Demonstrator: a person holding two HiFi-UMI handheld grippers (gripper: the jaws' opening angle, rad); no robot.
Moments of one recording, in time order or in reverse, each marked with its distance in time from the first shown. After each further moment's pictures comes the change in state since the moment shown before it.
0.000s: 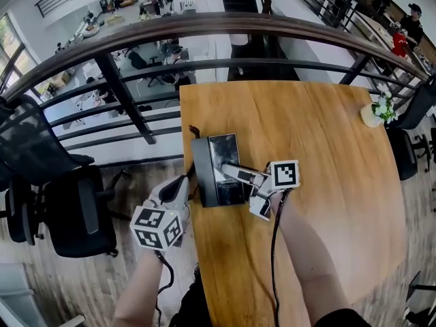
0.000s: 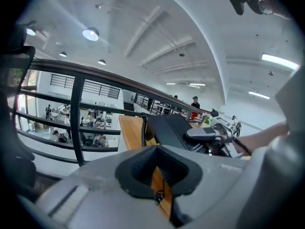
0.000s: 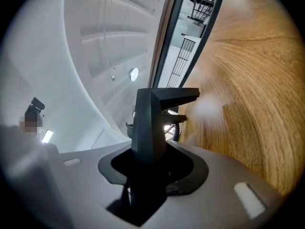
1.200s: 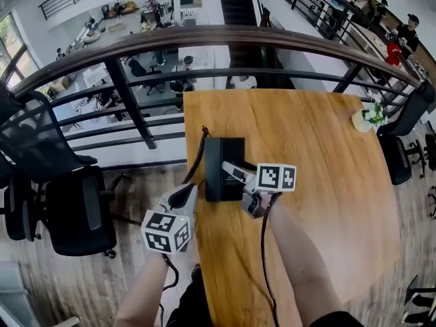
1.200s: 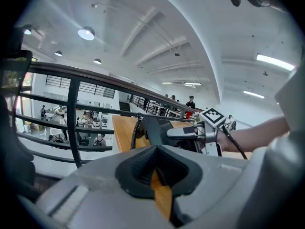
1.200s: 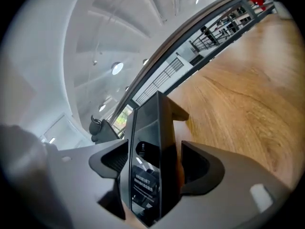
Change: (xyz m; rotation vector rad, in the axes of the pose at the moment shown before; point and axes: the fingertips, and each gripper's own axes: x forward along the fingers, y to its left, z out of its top) left arm -0.031 -0.034 -0.007 0.022 0.009 -0.051; right arm -0.012 -0.016 0.001 -0.146 -0.090 -0.434
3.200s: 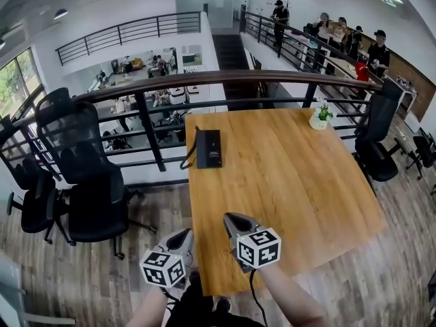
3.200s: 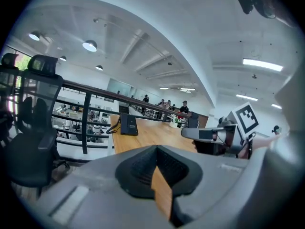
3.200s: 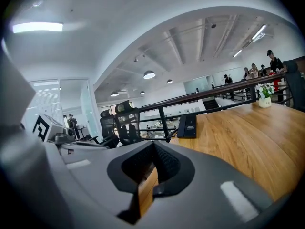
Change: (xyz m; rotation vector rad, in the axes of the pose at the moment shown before) left arm -0.323 -0.237 -0.129 -0.012 -0.063 0.002; right arm -0.316 0.227 -0.275 -0.543 -0.227 -0.125
